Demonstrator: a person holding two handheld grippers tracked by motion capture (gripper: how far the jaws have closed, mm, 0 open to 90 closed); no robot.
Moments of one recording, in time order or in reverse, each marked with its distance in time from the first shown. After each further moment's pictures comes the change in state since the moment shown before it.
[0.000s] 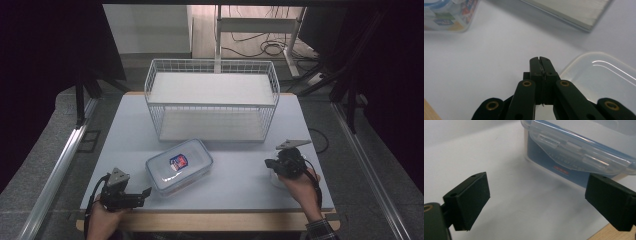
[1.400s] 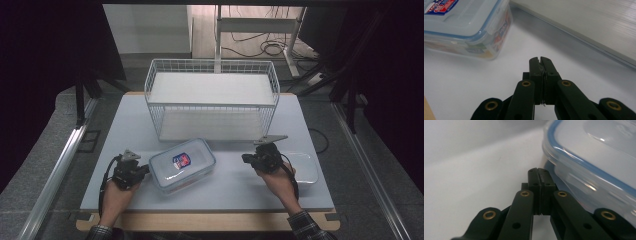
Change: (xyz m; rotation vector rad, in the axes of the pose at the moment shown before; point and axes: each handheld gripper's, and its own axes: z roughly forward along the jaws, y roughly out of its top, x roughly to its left) left arm 0.019 0.046 0.047 0.067 -0.005 -0.047; right arm 0.036 0.034 0.044 -0.073 0.120 -0.040
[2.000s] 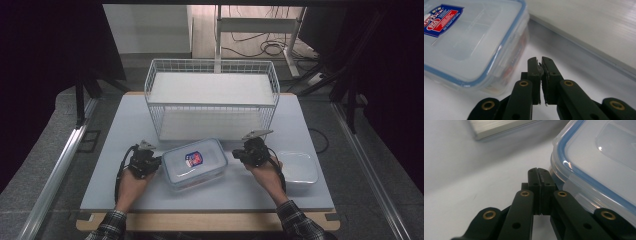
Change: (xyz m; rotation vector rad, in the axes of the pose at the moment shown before) left arm -0.018 0.034 0.034 0.007 -0.060 0.046; right arm 0.001 0.015 0.037 0.023 -0.001 -0.001
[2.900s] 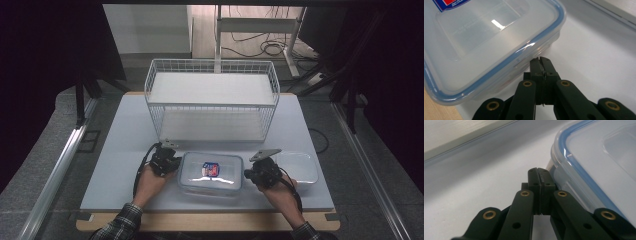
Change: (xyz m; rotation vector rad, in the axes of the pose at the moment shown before) left arm -0.038 0.022 0.024 0.043 -0.104 0.090; right arm 0.023 -0.045 -0.040 0.105 -0.037 -0.080
